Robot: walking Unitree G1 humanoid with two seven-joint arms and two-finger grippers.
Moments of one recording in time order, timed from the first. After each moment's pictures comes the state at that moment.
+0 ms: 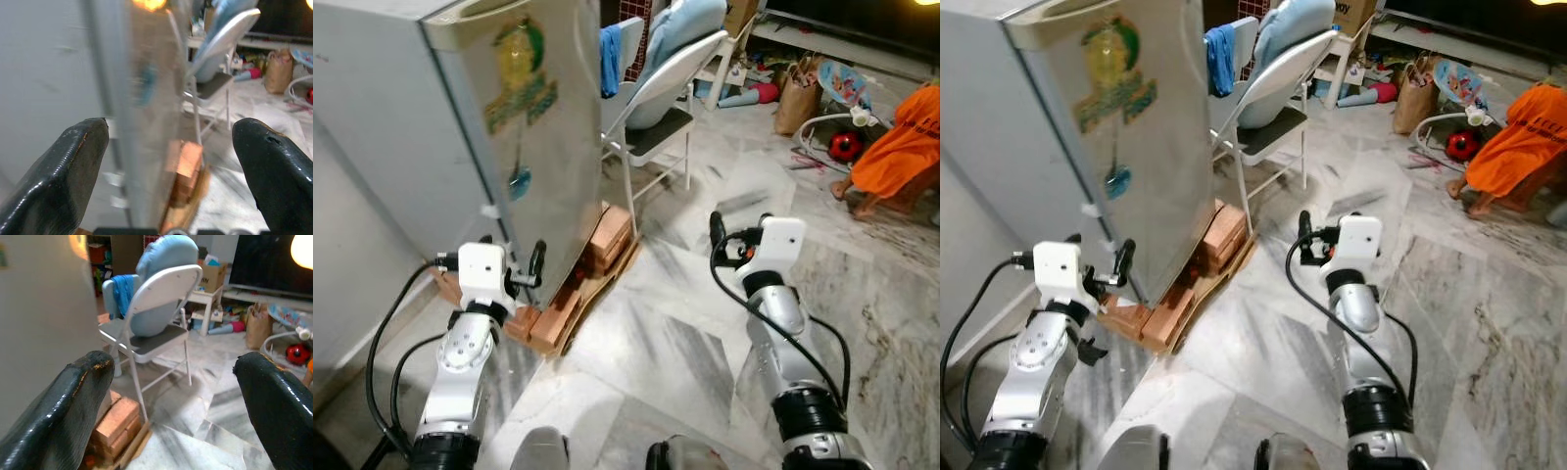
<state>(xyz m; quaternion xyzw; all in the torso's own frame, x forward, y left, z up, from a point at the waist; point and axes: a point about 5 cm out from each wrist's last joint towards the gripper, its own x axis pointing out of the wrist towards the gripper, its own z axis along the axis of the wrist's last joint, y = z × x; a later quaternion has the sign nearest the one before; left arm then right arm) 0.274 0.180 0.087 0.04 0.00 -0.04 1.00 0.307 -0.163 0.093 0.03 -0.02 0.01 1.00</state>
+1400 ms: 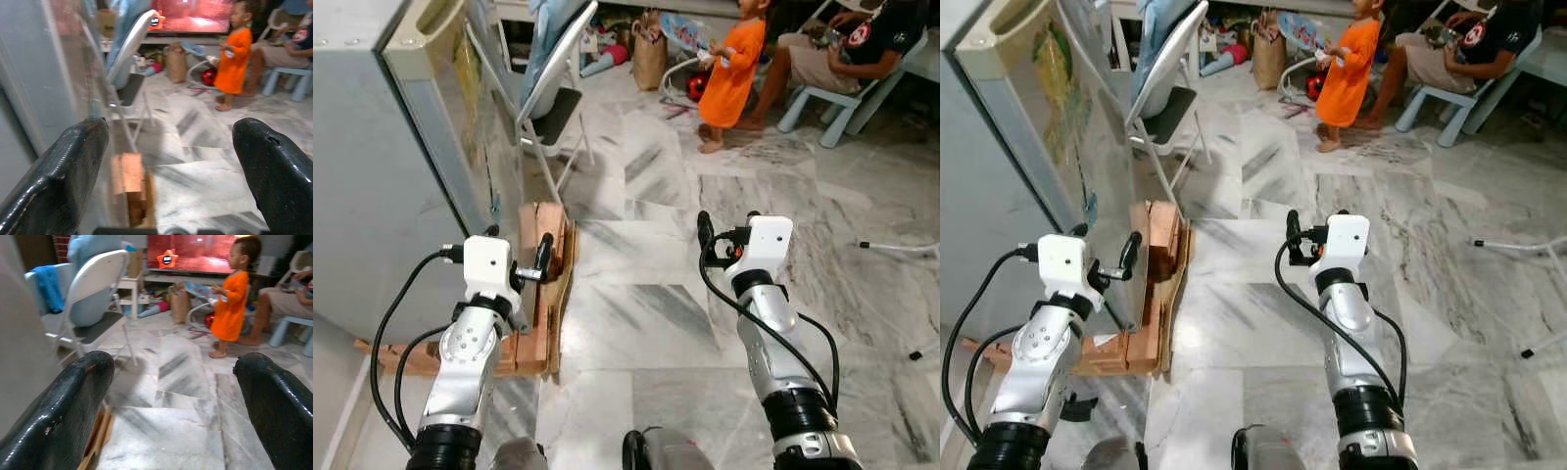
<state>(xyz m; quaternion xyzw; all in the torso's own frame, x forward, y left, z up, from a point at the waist) 0.285 0.173 0.089 0.04 -0.01 -0.06 1.00 0.305 -0.151 0.092 0.03 -0.01 0.04 1.00</state>
